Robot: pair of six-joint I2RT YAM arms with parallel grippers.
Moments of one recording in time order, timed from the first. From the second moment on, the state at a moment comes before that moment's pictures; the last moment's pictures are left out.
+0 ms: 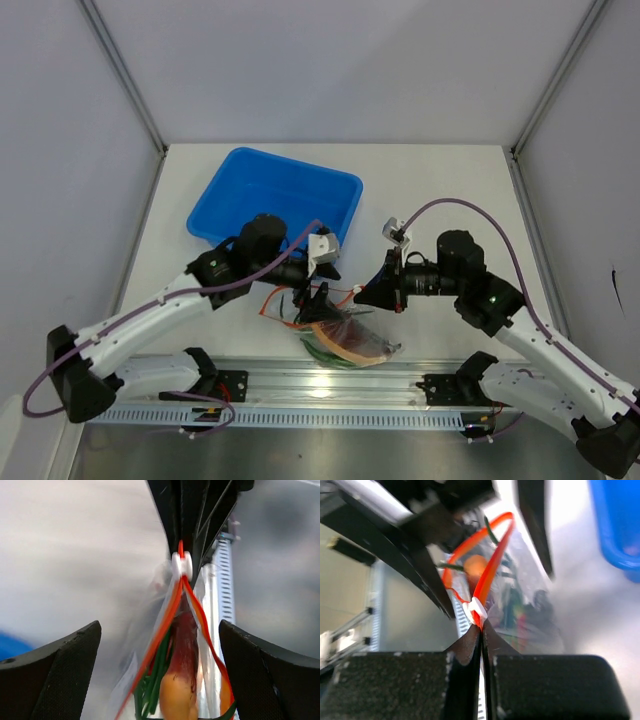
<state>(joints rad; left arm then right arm) -0.86 1.14 1.02 -0.41 0.72 0.12 0.70 0.84 0.80 -0.24 -0.76 0.35</state>
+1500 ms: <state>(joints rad) -0.72 0.74 0.83 -0.55 -0.16 -0.45 0.74 0.75 0.82 -0.35 -0.49 0.28</state>
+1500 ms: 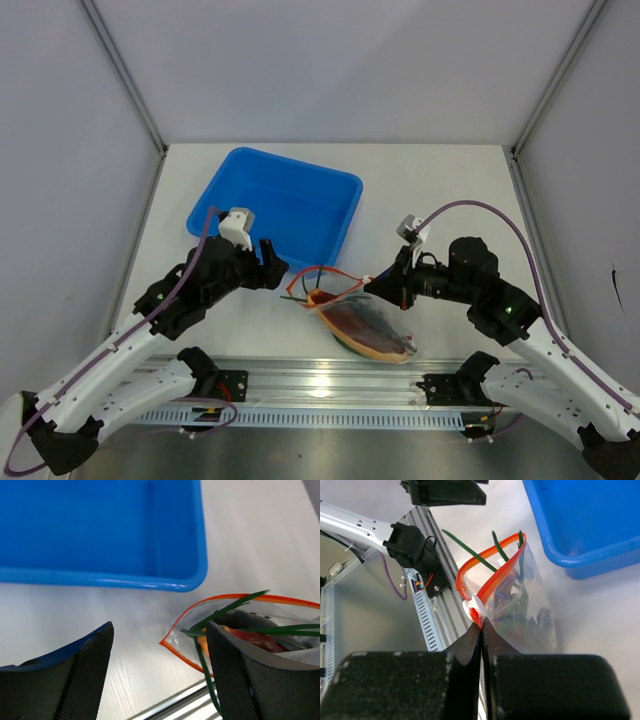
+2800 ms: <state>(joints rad) -0.68 0.62 0.56 -0.35 0.07 -0.47 0.72 0.75 0.82 -0.33 -0.60 0.27</state>
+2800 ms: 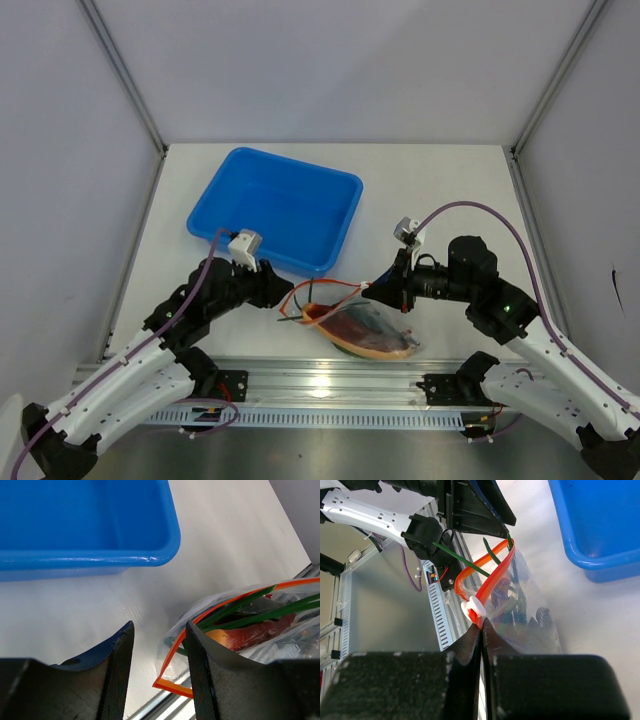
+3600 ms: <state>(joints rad) -0.71 0.62 0.45 -0.29 0.16 -0.48 0.72 0.76 0.82 -0.32 -0.62 0.27</state>
